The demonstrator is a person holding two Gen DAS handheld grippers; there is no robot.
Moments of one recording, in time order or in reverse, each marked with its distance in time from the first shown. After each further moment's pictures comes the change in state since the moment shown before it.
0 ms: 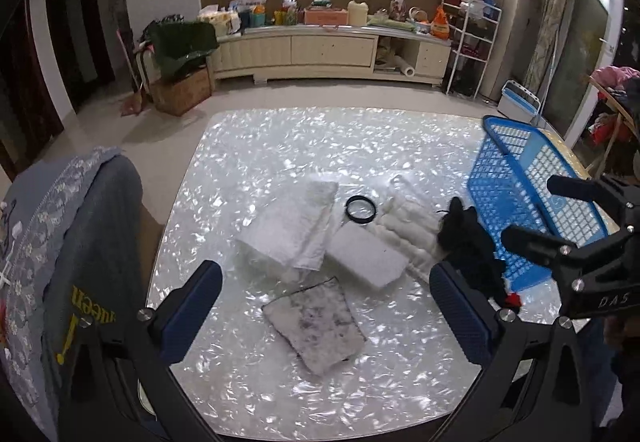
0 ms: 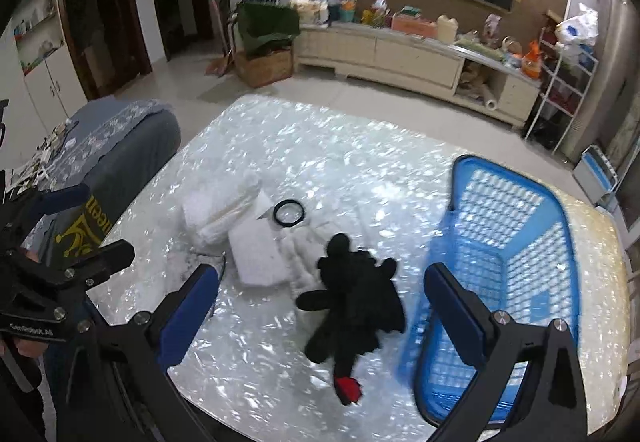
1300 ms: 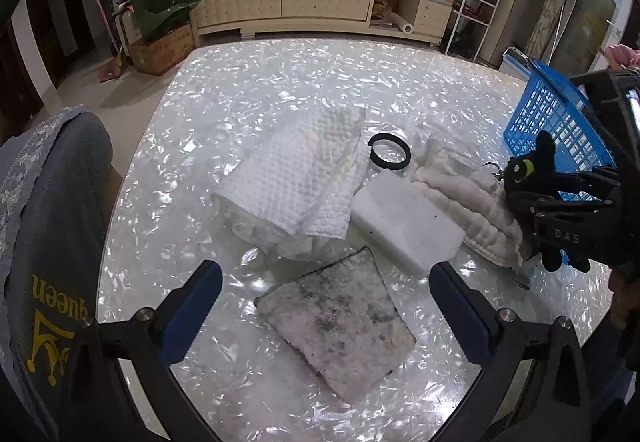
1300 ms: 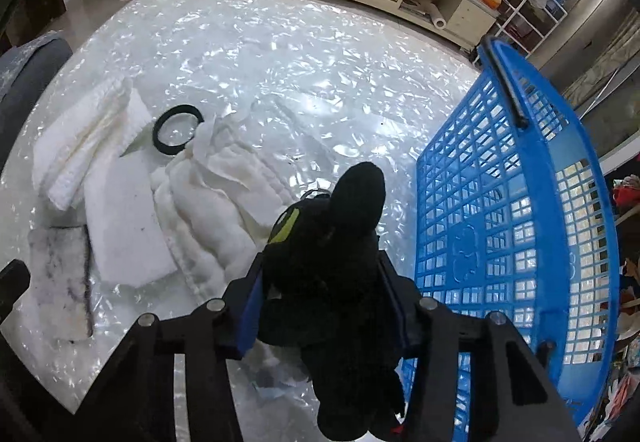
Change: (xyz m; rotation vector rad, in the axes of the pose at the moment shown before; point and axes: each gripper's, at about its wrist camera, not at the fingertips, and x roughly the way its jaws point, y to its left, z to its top) left arm 0.101 0.035 -0.029 -0.001 0.161 -0.056; right arm 0.118 -0.015 -0.008 0.061 0.309 -0.303
